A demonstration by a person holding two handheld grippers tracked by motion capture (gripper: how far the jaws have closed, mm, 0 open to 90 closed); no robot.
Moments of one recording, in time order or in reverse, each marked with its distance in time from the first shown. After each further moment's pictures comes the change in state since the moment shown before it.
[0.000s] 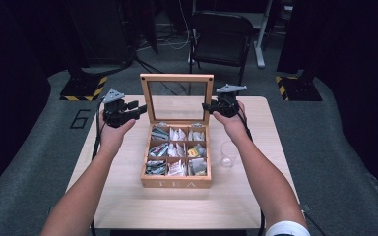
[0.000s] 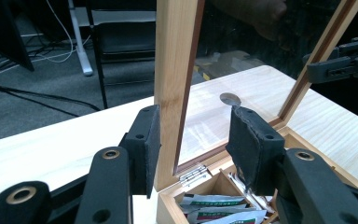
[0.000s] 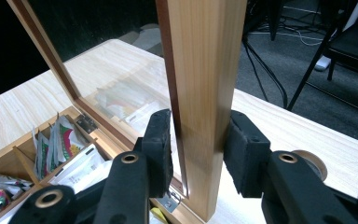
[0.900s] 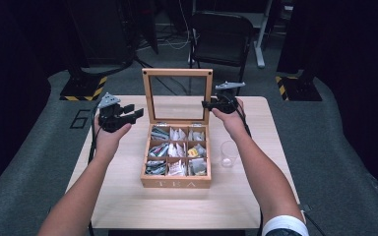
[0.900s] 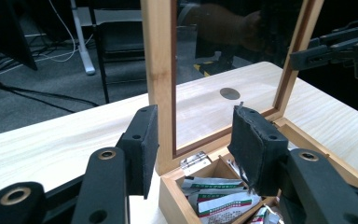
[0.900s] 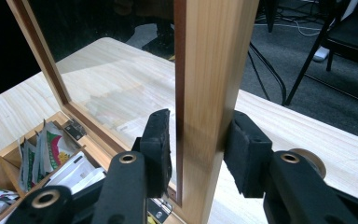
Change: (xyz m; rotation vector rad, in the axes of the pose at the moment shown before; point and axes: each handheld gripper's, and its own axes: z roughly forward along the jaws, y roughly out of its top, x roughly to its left) left arm -0.002 -0.007 -0.016 0.005 0.005 0.010; right arm -0.009 0.006 0.011 0.031 -0.012 0.025
